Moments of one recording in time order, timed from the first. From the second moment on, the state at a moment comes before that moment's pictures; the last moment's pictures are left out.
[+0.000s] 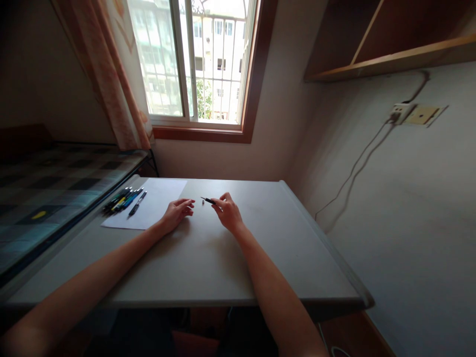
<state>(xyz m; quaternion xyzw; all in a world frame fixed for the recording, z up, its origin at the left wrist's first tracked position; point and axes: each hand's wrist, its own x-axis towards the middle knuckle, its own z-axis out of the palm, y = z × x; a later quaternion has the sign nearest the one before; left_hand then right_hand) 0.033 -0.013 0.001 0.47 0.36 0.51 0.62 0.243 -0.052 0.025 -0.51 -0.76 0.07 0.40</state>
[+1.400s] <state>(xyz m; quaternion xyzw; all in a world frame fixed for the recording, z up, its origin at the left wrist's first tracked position) 0.033 -0.026 0.006 0.82 0.28 0.48 0.16 0.227 -0.055 0.030 -0.42 -0.55 0.49 0.53</state>
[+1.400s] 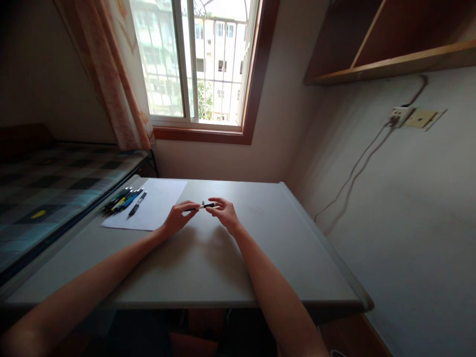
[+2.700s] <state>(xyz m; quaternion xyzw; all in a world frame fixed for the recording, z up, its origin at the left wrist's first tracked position) 0.029 -0.034 0.013 0.87 0.35 0.35 -0.07 0.230 -0.051 0.022 -0.49 -0.68 0.30 0.45</state>
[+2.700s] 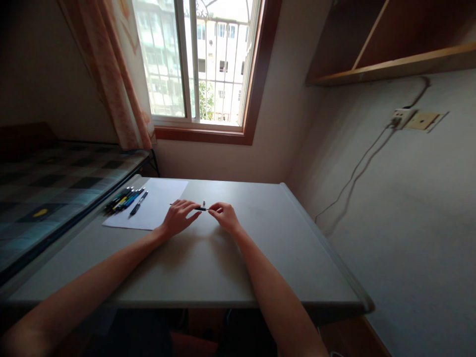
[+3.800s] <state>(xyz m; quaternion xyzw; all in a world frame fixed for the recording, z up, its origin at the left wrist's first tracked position) 0.028 -0.037 0.017 0.80 0.47 0.36 -0.11 0.230 -0.051 0.022 -0.47 -0.70 0.30 0.44</state>
